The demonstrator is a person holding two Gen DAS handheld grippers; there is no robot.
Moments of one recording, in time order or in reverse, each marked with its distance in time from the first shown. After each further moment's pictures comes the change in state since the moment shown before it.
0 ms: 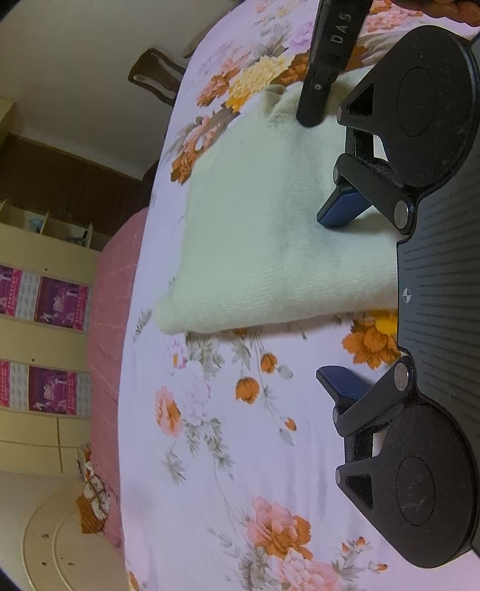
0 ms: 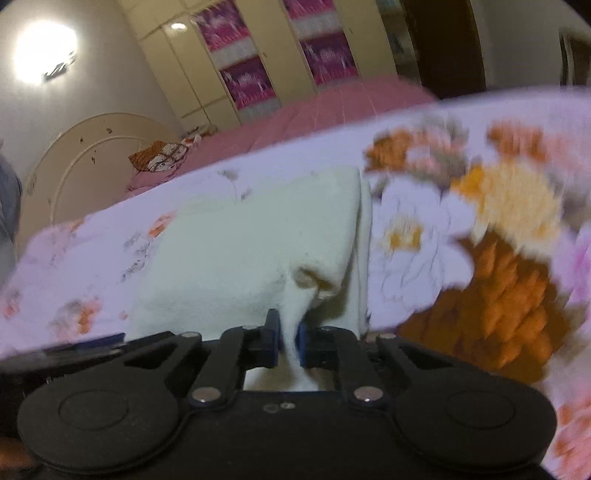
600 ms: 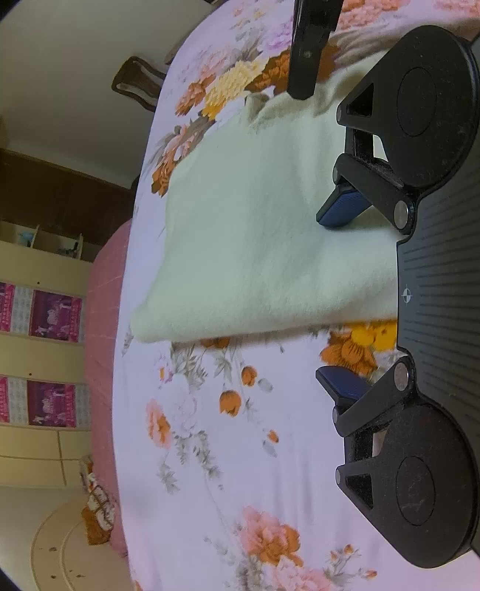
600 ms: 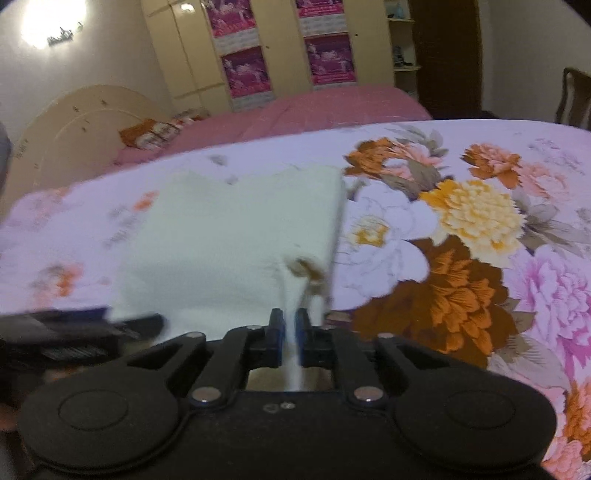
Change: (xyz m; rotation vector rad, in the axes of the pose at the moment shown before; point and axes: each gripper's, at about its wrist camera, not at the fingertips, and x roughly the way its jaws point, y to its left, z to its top) left arm 0.001 -0.006 -0.014 0.039 0.030 -0.009; right arm -0.025 -0.006 0.000 -0.023 0.047 -0.001
